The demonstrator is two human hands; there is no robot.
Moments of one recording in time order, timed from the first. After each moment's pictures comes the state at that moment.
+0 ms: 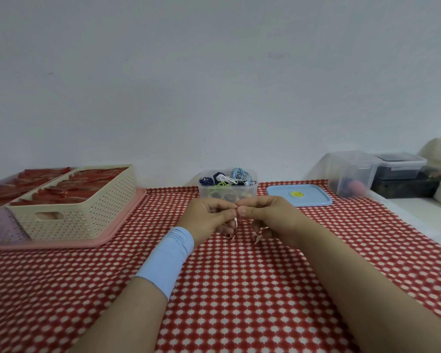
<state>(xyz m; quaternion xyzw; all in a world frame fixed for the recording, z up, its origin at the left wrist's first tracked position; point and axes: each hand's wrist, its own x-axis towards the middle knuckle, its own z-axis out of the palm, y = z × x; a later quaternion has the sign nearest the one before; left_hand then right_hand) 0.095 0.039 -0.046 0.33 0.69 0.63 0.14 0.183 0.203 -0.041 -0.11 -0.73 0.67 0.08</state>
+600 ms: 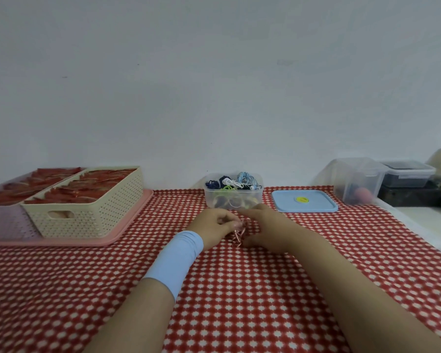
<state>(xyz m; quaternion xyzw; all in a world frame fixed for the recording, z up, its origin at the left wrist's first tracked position) 0.076 0.042 -0.058 0.36 0.84 0.40 0.08 0.175 0.198 -0.041 -0.05 -0.98 0.19 0.04</state>
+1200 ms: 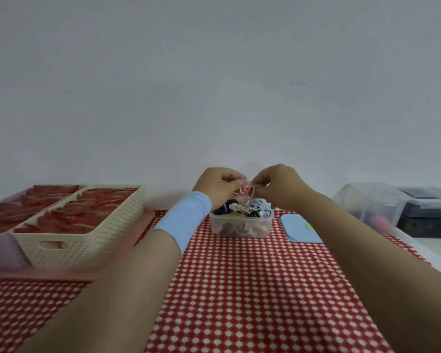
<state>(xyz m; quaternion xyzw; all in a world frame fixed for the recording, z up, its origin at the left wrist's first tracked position) 0.011 0.079 0.045 0.34 0.76 0.55 0.03 0.101 0.233 0.060 -0.09 -0.94 0.24 0.21</state>
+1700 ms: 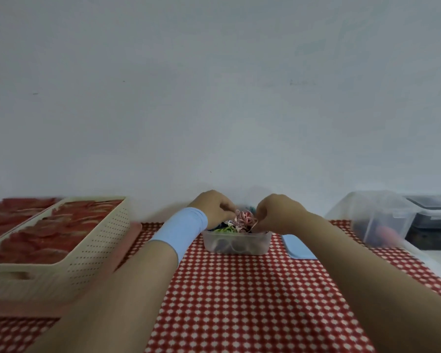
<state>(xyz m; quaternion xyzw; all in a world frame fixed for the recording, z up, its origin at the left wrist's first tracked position) -0.044 0.100 0.024 0.38 0.88 0.27 0.06 0.056 0.270 0.022 -0.14 -0.98 0.12 0.04</state>
